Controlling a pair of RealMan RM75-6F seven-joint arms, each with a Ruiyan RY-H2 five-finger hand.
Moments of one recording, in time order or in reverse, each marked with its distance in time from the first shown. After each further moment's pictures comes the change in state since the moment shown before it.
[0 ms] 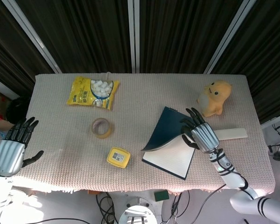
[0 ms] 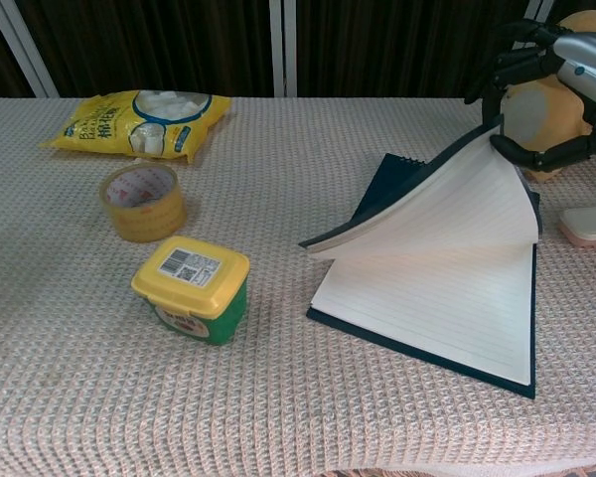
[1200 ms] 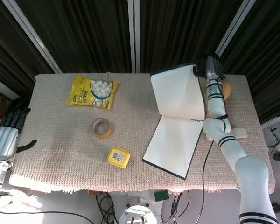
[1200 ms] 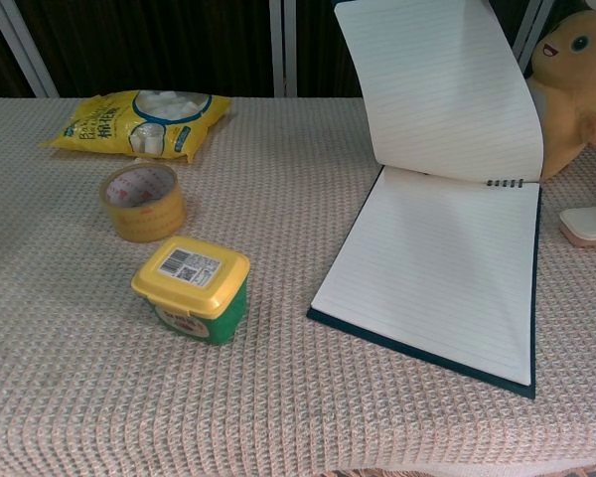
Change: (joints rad) left arm -0.081 0.011 -0.057 0.110 -0.166 -0.160 -0.125; right arm 0.611 -0.301 0.437 0.974 0.726 -0.779 0.212
